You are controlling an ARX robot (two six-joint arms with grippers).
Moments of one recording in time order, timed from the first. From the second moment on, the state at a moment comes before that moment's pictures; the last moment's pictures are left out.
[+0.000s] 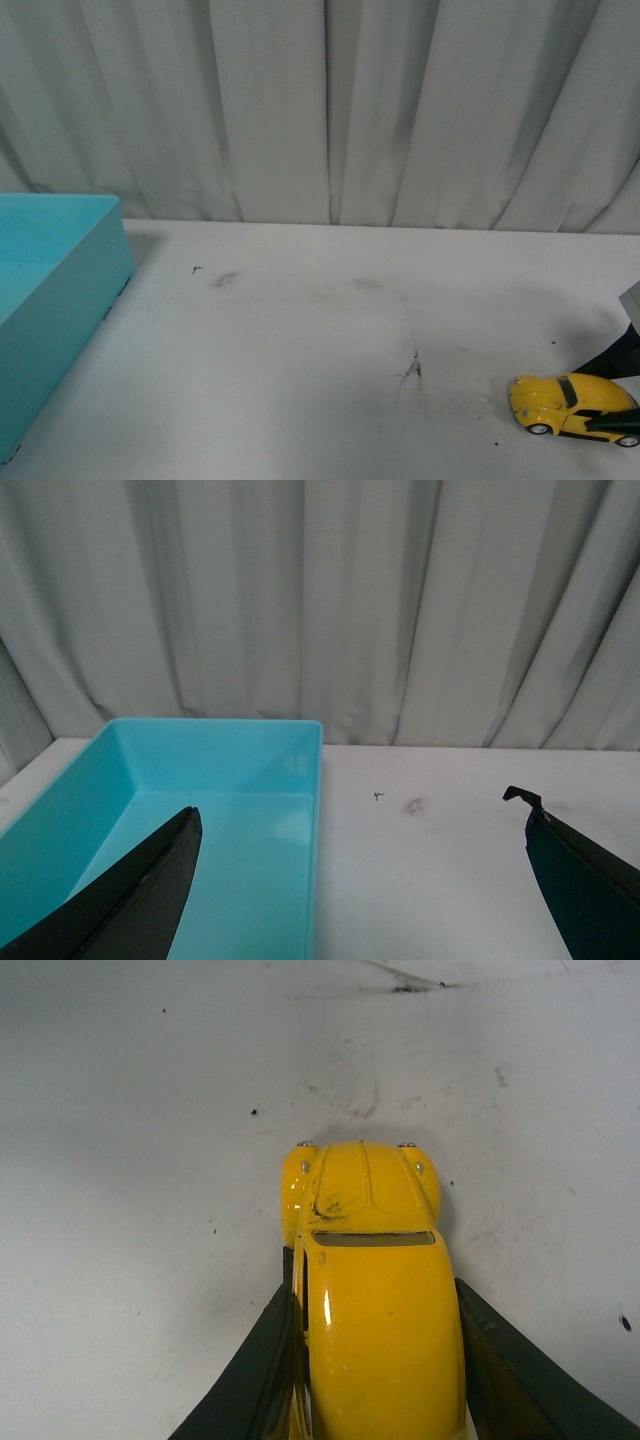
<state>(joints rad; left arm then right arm) 0.00 0.01 0.01 0.00 0.00 0.00 -0.25 2.28 1.25 -0.62 -0.84 -1.75</state>
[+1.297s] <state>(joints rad) 0.00 0.01 0.01 0.00 0.00 0.00 -0.34 2.23 1.14 -0.63 -0.76 -1.75</state>
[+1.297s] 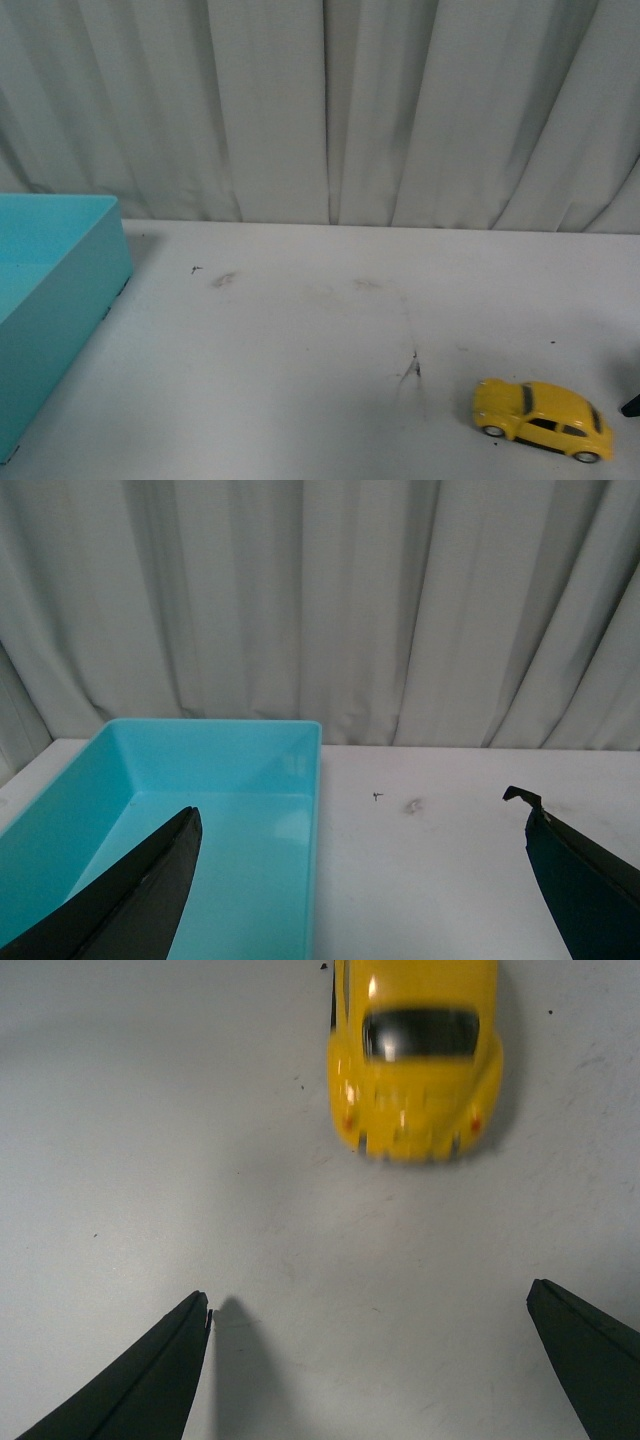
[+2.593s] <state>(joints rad) 0.00 0.01 0.01 0.00 0.00 0.00 -0.27 1.99 0.99 0.31 -1.30 -0.92</state>
